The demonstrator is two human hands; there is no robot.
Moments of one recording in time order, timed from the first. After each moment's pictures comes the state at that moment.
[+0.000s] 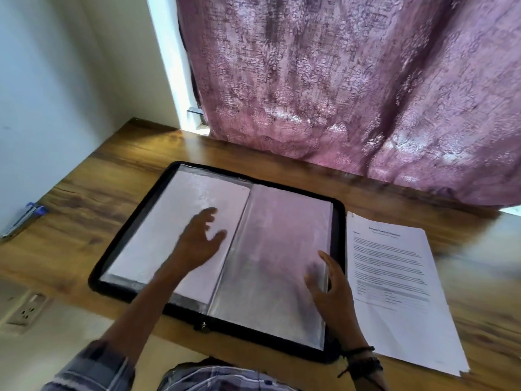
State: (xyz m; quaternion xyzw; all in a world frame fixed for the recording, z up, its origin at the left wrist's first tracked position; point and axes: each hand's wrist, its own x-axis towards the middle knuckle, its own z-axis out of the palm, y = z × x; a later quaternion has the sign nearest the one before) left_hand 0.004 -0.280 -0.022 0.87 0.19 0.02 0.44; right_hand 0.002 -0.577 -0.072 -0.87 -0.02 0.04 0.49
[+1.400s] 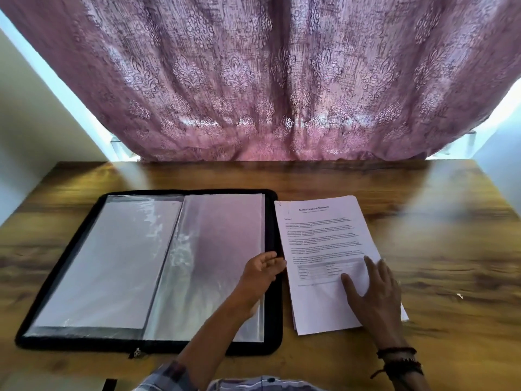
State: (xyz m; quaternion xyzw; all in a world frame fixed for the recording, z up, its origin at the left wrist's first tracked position) left_hand 0.018 -0.536 -0.059 0.70 0.17 -0.20 0.66; right_hand -0.010 -0.775 -0.115 -0.95 0.16 -0.03 0.28
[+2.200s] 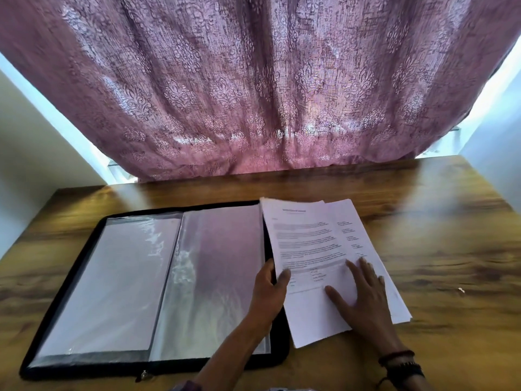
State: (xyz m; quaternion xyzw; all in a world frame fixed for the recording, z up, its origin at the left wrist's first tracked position) left_hand 0.005 -0.556 -0.049 0.74 0.10 -0.09 0.66; right_hand -0.016 -0.757 -0.115 -0.94 0.08 -0.02 0.33
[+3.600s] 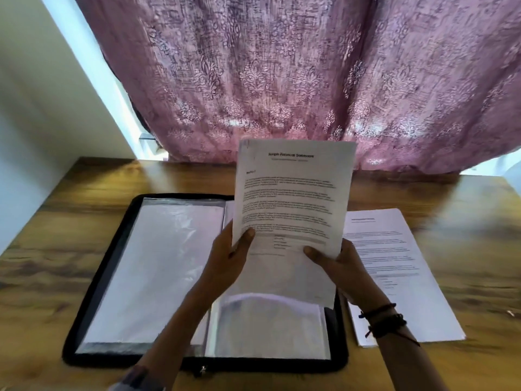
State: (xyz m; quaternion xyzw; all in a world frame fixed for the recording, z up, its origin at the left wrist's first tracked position) left_hand 0.046 -0.358 0.007 0.76 -0.02 0.03 0.65; right_hand 0.052 -0.591 -0.011 -0.73 0.00 0.09 0.68
